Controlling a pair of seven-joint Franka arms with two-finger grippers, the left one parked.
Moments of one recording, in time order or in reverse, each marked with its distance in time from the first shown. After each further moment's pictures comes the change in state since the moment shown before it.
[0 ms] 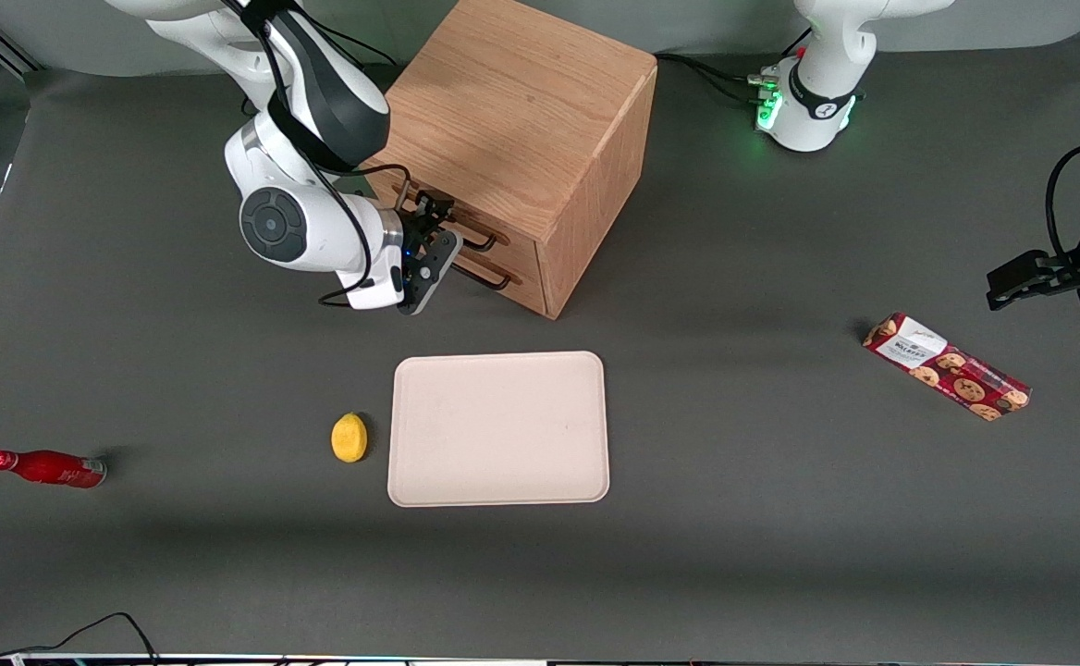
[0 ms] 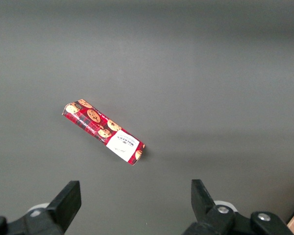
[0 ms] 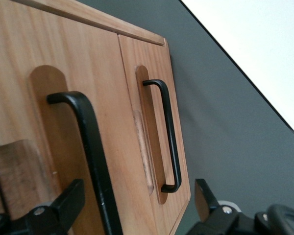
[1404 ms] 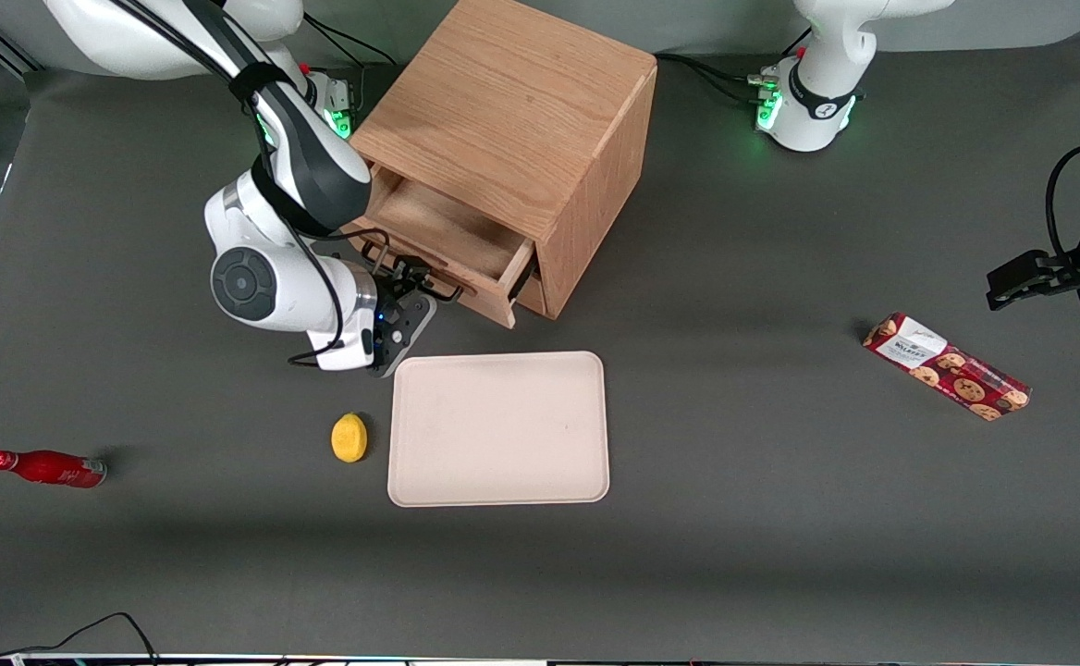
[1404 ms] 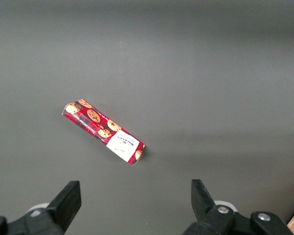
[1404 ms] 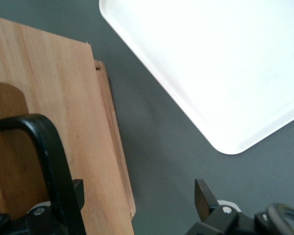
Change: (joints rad) arm -0.021 0.157 -0.059 0.148 -0.169 0.065 -0.010
